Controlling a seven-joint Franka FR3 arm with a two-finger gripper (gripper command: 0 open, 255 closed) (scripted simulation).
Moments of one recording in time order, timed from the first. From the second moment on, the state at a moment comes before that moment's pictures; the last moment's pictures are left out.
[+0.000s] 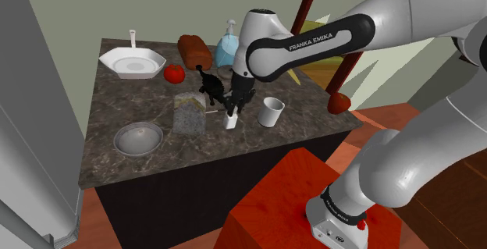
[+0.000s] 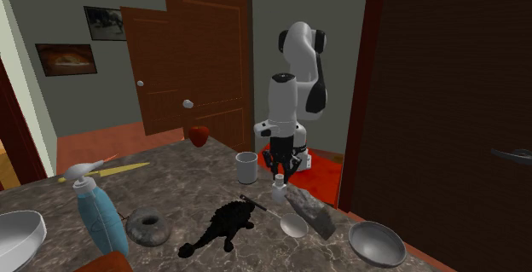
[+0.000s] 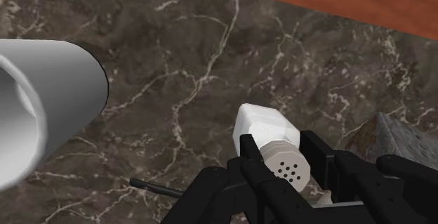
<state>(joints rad) 0.06 -0.19 0.11 -2.44 0.03 2.26 0.30</state>
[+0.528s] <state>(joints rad) 0.06 -0.24 0.10 -2.38 0.03 2.15 0.29</state>
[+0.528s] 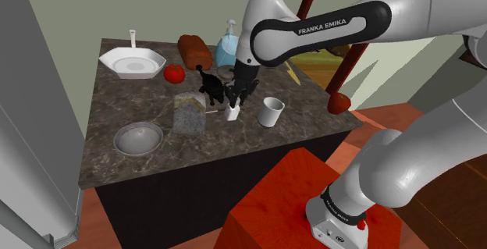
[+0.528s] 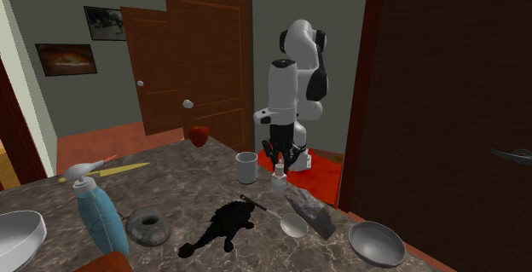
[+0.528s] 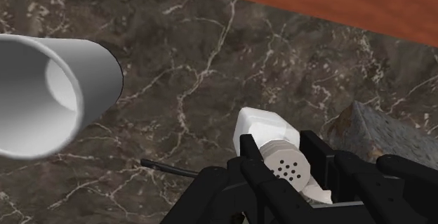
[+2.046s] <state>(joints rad) 0.13 -0.14 0.21 -2.03 0.03 1.90 0.48</state>
